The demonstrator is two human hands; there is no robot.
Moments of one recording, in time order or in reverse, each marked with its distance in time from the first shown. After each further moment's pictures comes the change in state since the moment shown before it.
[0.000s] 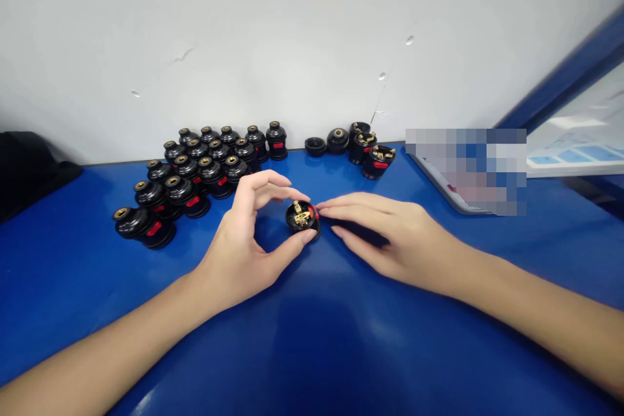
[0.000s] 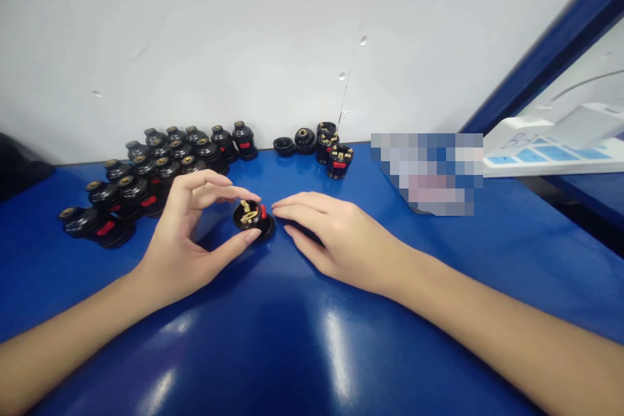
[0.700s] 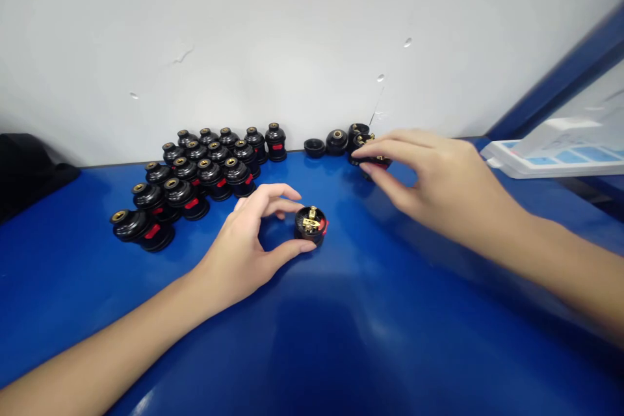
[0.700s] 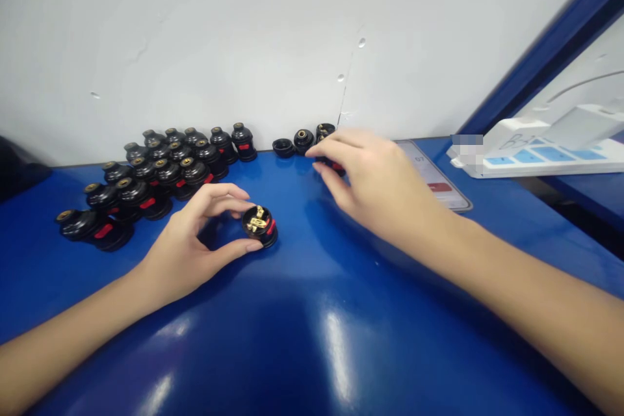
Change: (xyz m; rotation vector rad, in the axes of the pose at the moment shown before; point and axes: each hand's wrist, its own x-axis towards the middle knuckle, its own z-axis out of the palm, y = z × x) left_hand 0.001 -0.007 -0.006 0.078 -0.124 -0.135; right_hand 0.026 0.020 -0.044 -0.449 0.119 0.145
